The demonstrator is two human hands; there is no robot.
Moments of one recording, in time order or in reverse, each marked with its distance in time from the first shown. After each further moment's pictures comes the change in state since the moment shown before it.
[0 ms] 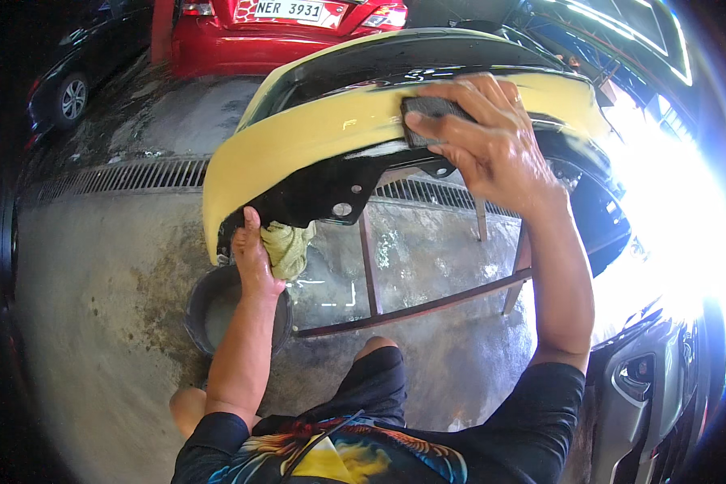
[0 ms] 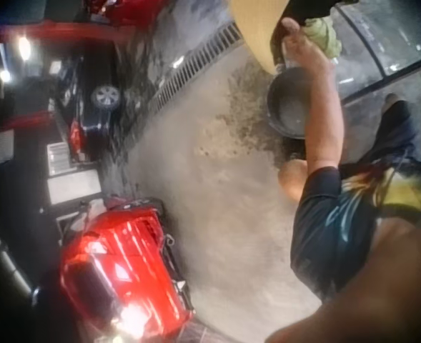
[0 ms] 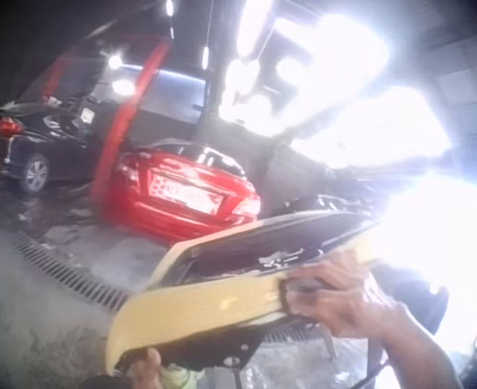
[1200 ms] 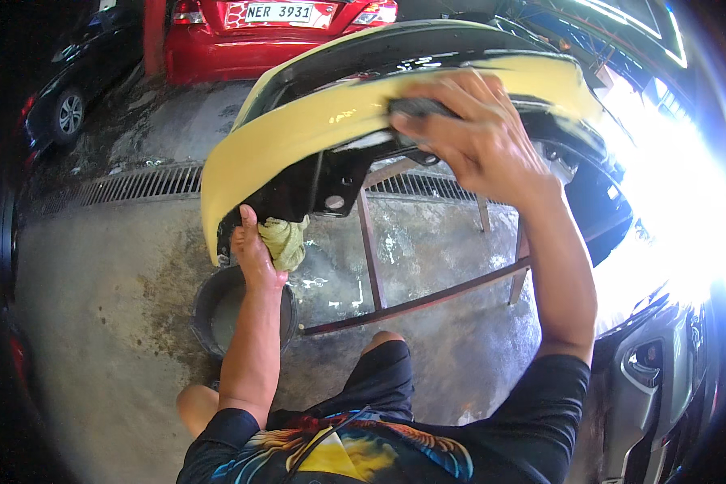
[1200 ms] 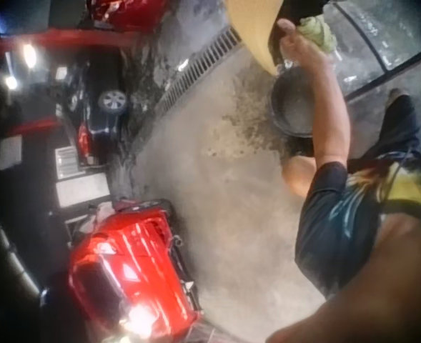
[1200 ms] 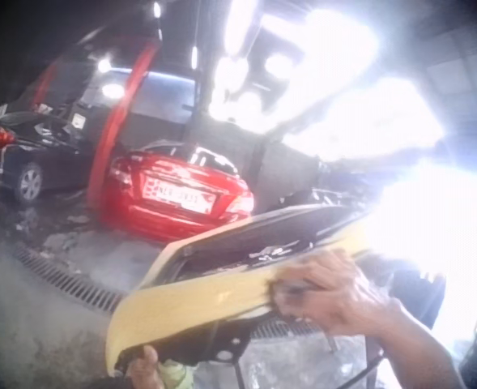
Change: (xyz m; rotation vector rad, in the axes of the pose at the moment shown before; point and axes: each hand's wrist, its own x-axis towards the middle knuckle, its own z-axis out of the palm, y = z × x) left_hand -0.007 0.007 0.022 0.038 0.090 0.052; right_hand -0.009 -0.005 -0.001 0.024 0.115 -0.037
